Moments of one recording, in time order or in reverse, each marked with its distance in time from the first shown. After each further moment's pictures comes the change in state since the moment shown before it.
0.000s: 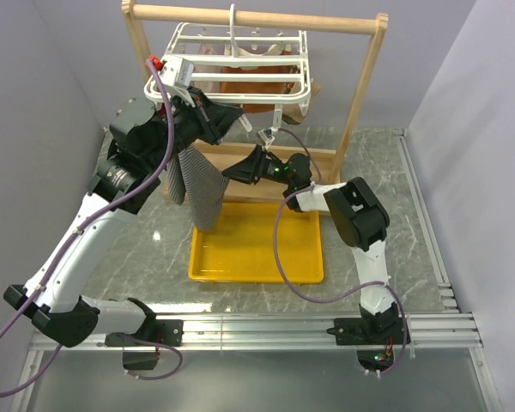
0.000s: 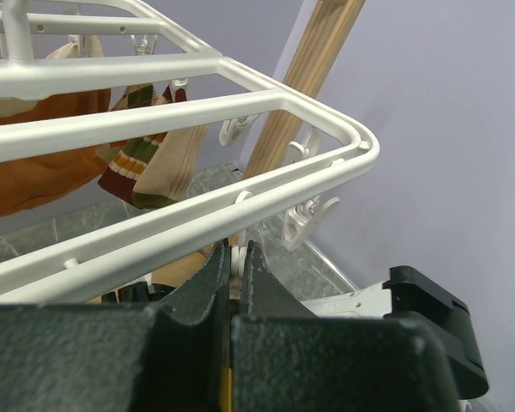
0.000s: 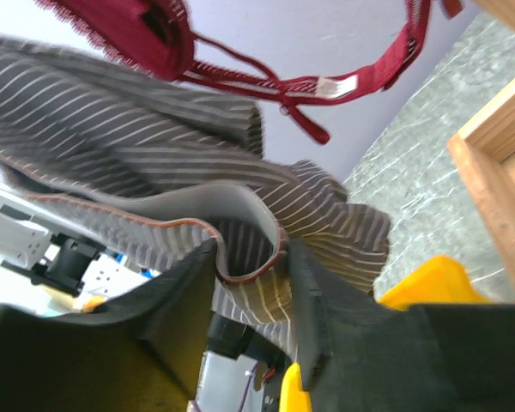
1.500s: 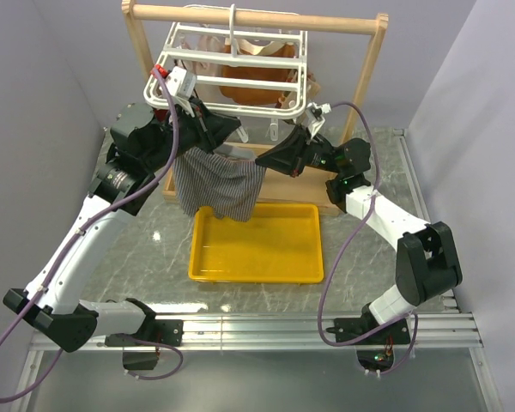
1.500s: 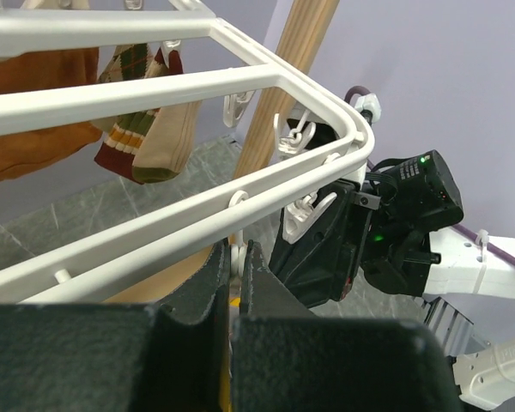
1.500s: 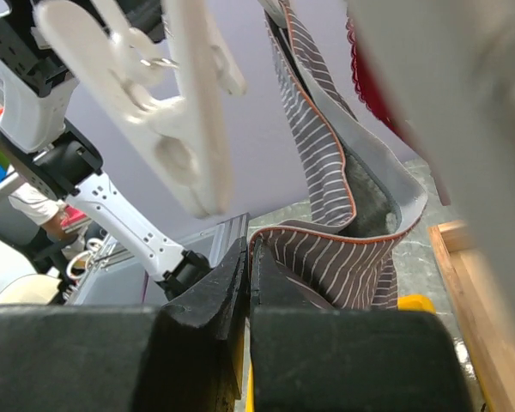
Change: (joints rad) left arm 0.061 -0.031 -0.102 0.016 0.140 0.050; right arm -0.121 -0.653 -0.203 -0.286 -0.174 -0.464
